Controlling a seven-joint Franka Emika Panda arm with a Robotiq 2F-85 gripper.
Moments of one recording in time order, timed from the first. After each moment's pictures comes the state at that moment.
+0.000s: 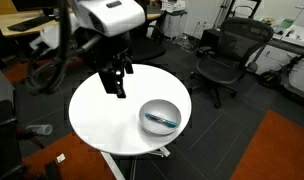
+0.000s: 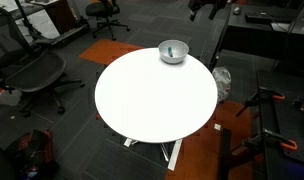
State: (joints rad) arm -0.23 0.01 -0.14 -2.29 0.04 2.50 0.44
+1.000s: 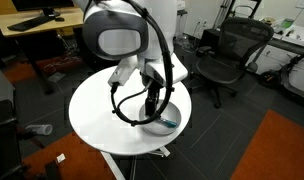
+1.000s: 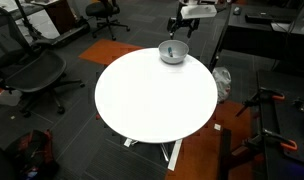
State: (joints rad) arm -0.21 0.49 -0.18 -1.91 0.15 2.50 0.44
